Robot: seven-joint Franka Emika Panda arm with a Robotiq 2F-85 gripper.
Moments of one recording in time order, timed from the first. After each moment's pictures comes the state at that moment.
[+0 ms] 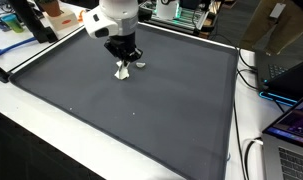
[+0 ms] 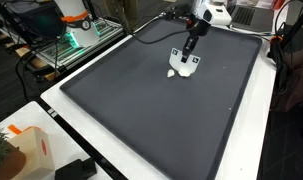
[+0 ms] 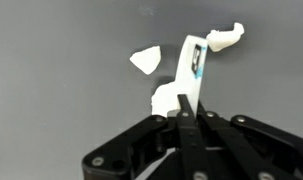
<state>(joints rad) 0.14 0.51 0.01 -1.81 -0.23 2.17 0.13</state>
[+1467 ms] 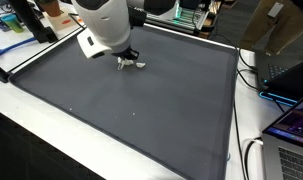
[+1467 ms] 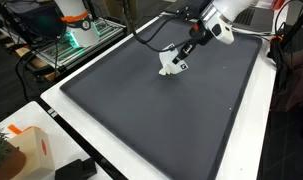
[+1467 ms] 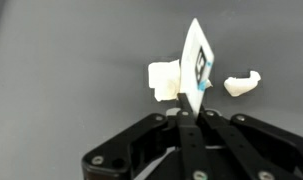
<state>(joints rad) 0.16 0.73 0.00 -1.45 -0.24 1.67 0.09</state>
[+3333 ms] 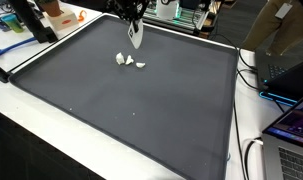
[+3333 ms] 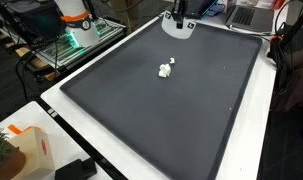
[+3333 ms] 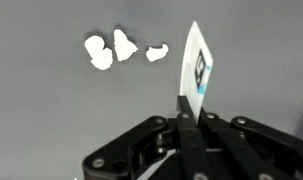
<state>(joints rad) -0.01 0.10 0.11 -2.12 0.17 2.23 -0.24</state>
